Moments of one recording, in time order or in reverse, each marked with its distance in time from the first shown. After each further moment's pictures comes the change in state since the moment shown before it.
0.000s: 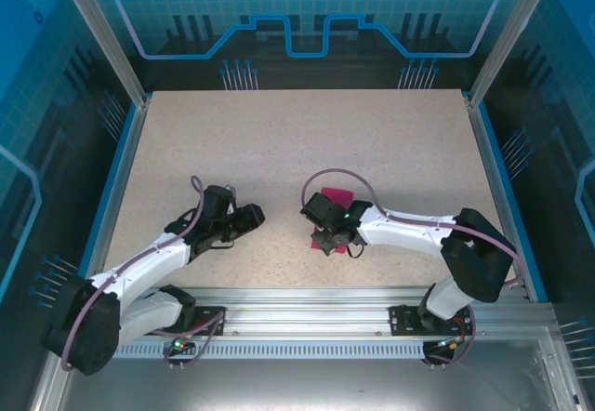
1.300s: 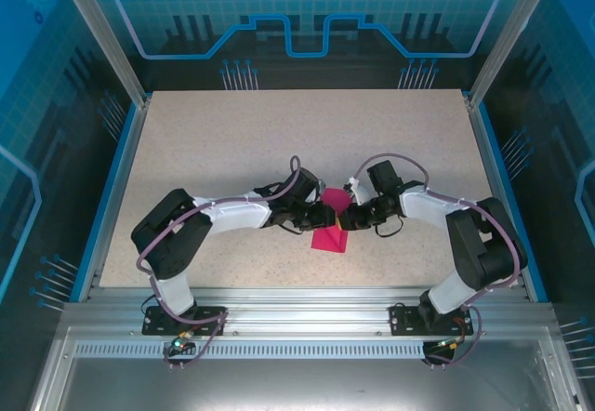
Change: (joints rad) left arm -0.358 0.705 0.540 0.116 0.179 0.008; right arm -0.571 0.030 -0.142 0.185 -0.850 -0.095
